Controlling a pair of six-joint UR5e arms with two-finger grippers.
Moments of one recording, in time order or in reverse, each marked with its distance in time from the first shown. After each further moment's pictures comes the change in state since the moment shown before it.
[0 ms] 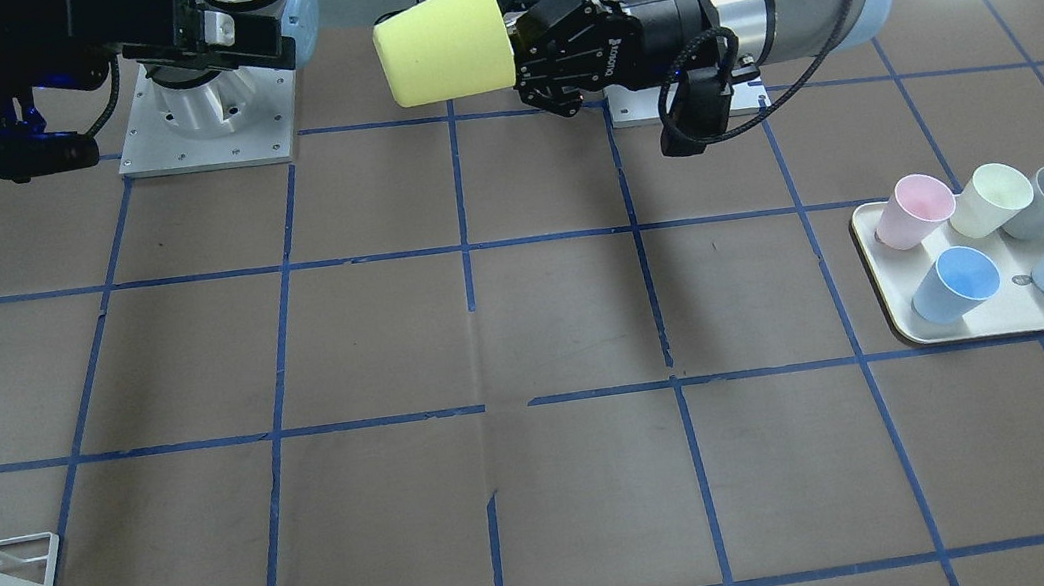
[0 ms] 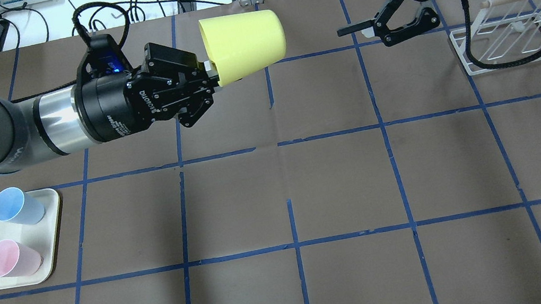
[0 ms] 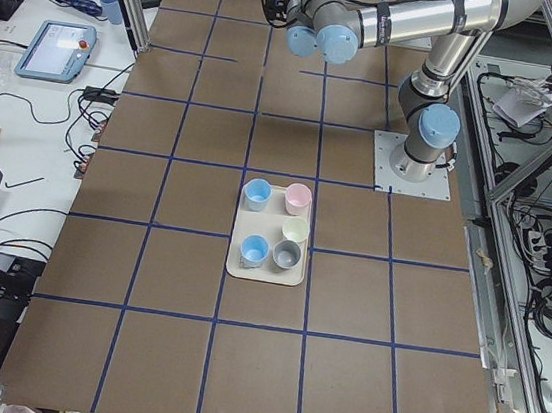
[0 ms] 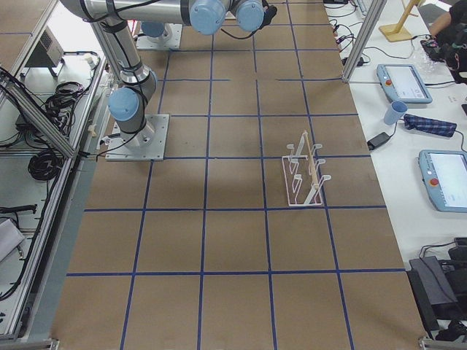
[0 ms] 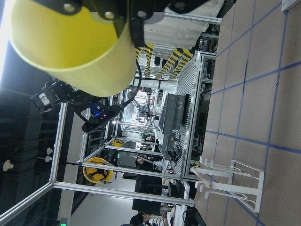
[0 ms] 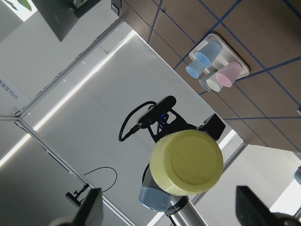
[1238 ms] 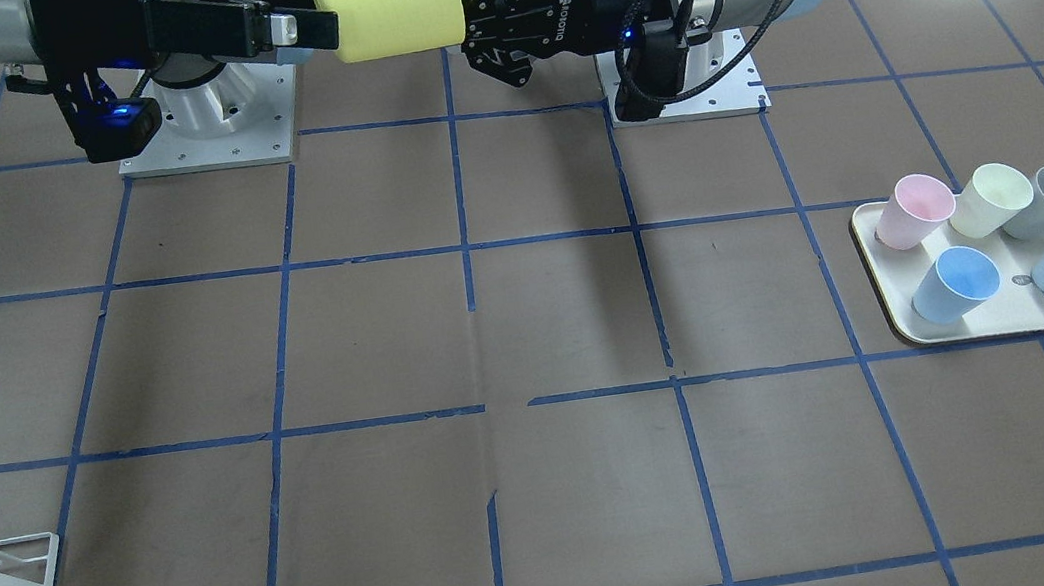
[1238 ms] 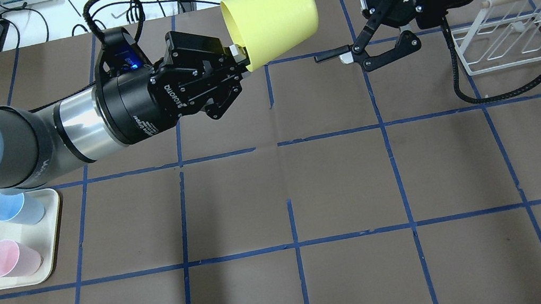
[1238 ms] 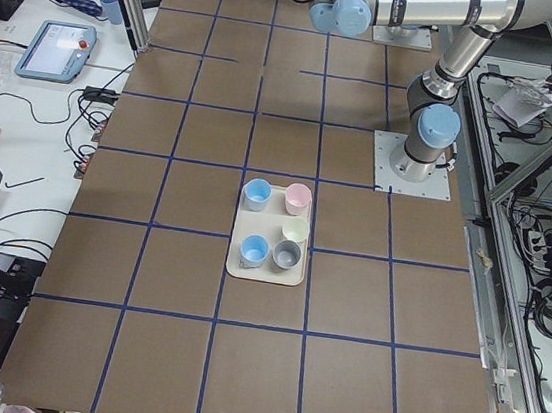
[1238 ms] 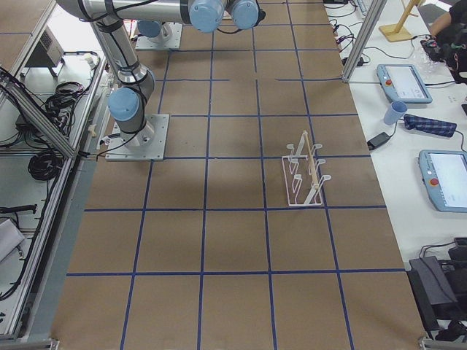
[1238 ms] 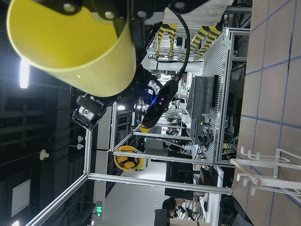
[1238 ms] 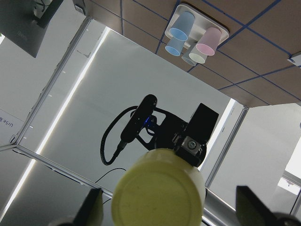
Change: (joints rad) left arm -0.072 0.053 -0.025 0.009 -0.152 0.002; right arm 0.055 -0.029 0.023 0.004 -0.012 0.225
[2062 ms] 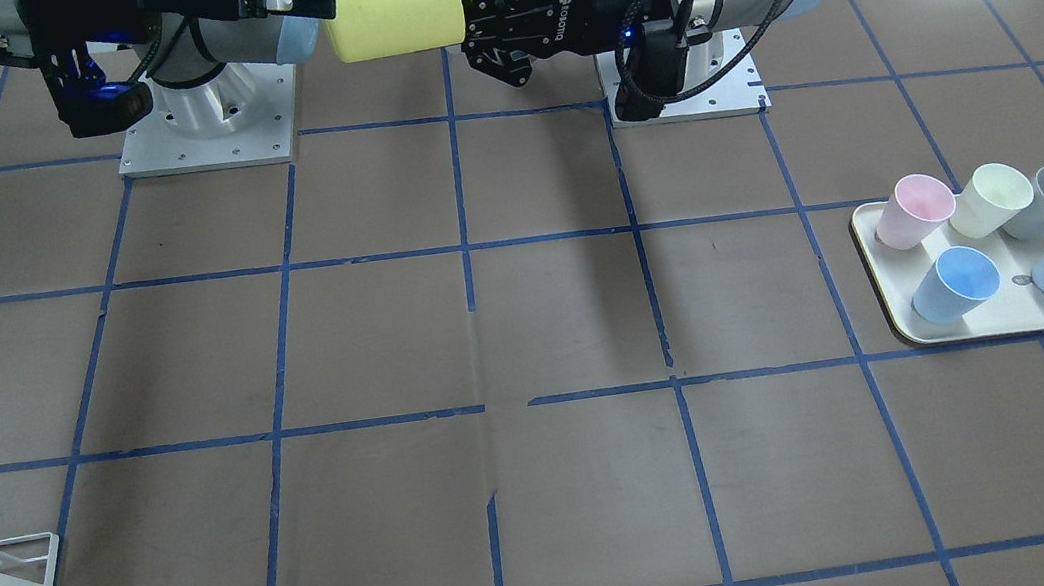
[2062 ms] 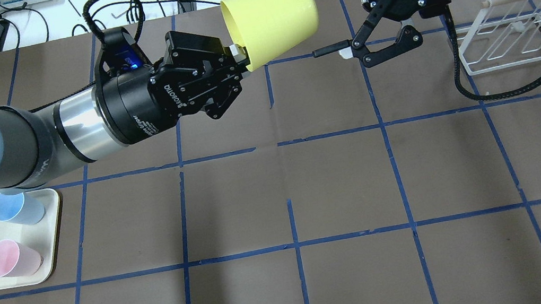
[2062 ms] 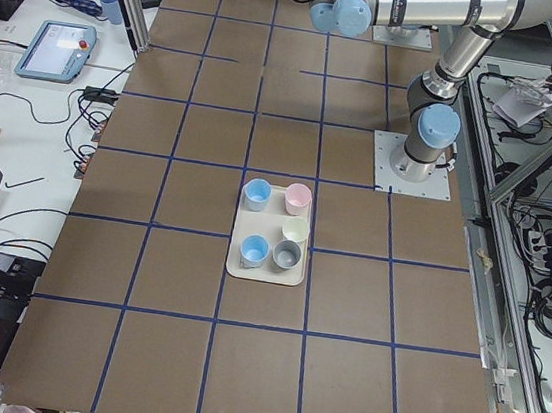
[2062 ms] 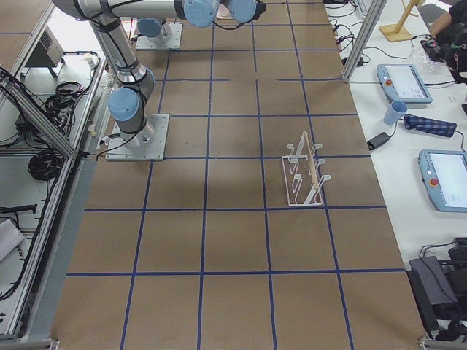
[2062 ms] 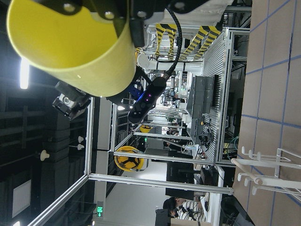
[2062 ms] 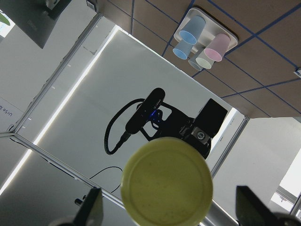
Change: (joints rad) left arm 0.000 0.000 0.000 0.001 0.000 0.000; right arm 0.007 -0.024 0.000 -0.057 0.008 -0.007
